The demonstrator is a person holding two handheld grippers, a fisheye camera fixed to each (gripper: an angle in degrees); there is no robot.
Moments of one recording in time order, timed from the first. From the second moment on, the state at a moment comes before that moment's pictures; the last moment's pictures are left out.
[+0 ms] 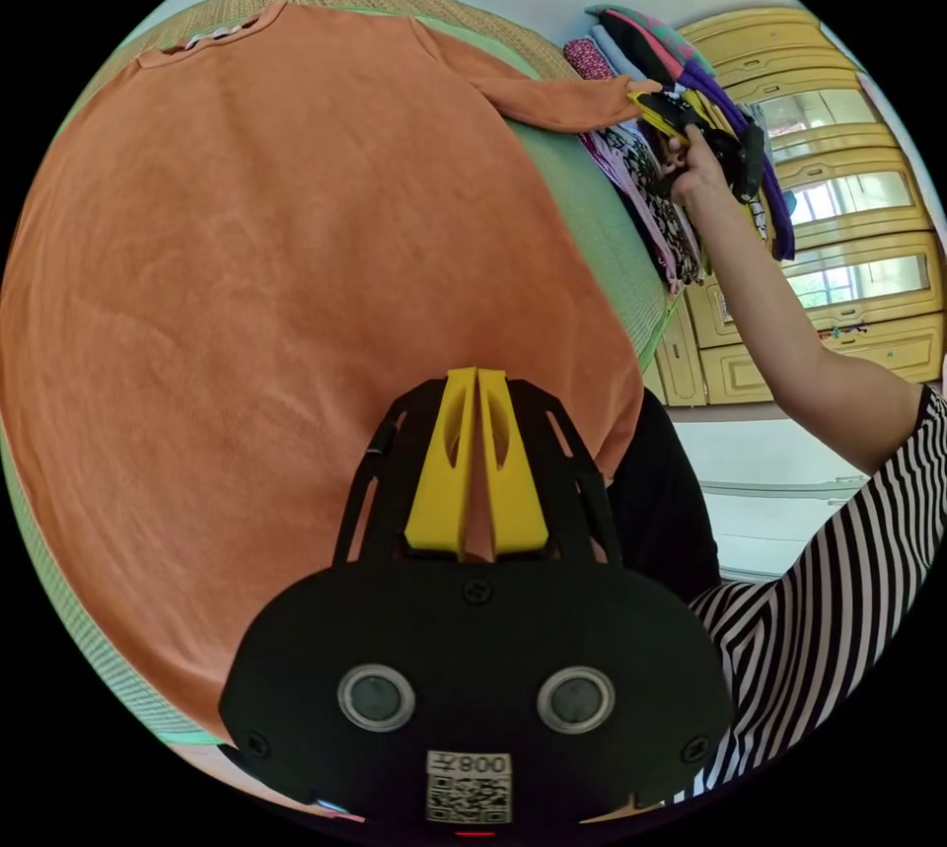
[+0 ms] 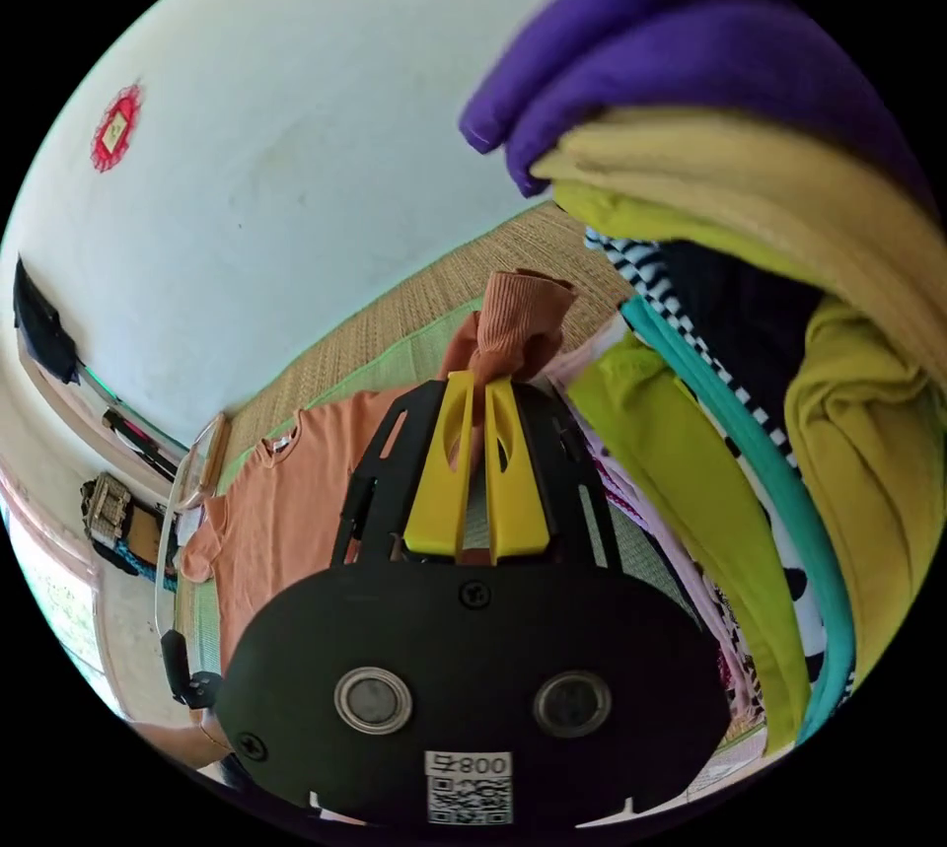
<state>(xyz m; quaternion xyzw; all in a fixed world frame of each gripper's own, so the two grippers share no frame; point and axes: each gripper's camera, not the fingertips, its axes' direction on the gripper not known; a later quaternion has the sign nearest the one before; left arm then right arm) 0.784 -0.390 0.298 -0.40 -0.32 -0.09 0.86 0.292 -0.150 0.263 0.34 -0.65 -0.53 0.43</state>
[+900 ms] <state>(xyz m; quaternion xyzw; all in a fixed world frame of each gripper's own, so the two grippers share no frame) 0.689 -0.406 0.151 -0.23 -0.29 -0.13 0.92 0.407 0.013 0.187 0.40 -0.69 -0.55 0.26</state>
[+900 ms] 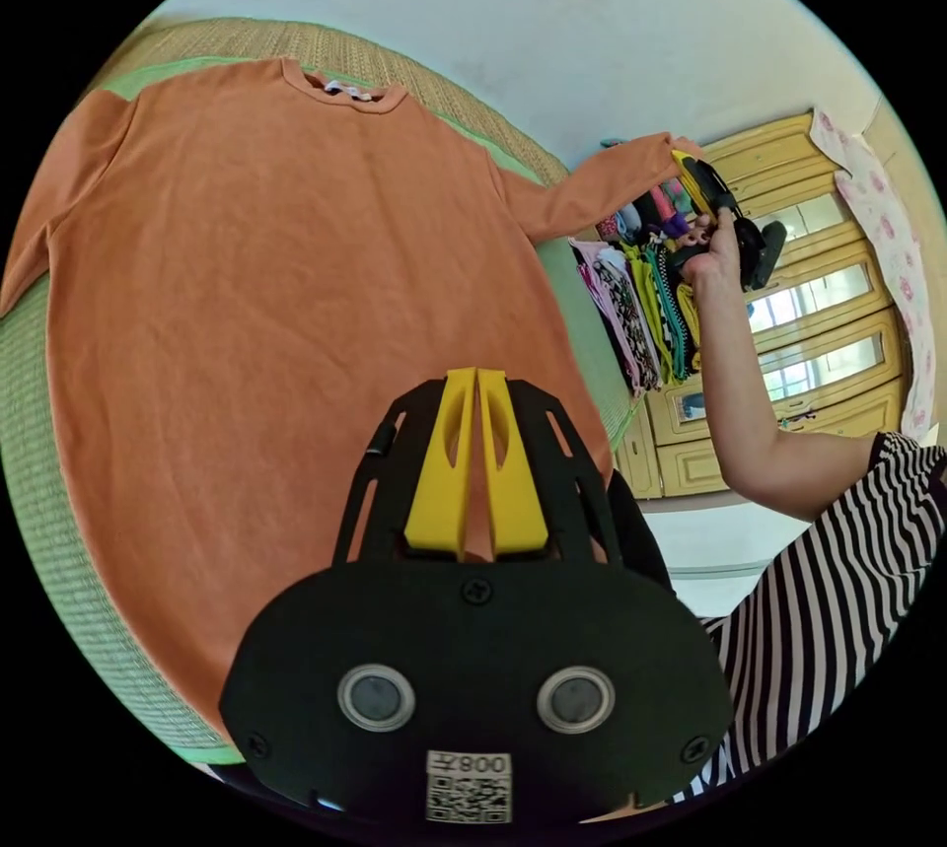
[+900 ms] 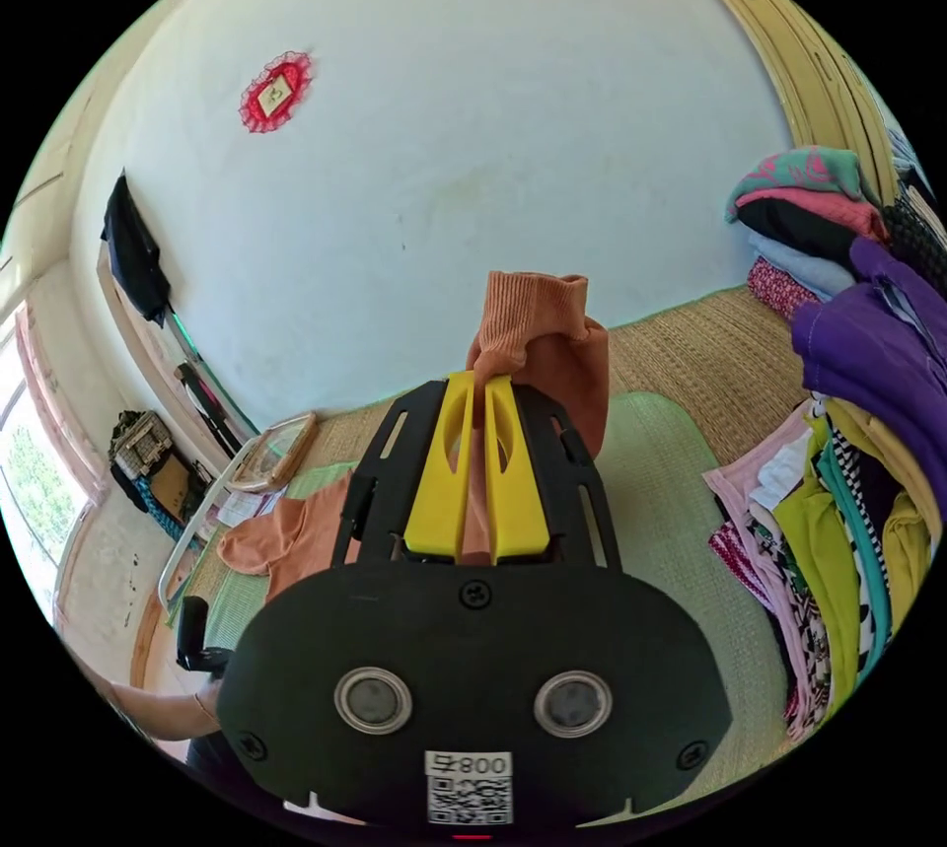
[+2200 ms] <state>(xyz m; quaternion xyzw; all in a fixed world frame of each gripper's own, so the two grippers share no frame) 0.452 -0.465 -0.027 -0.09 -0.29 -0.16 0.94 0.283 0.483 0.213 0.38 -0.37 -0.82 0.20</state>
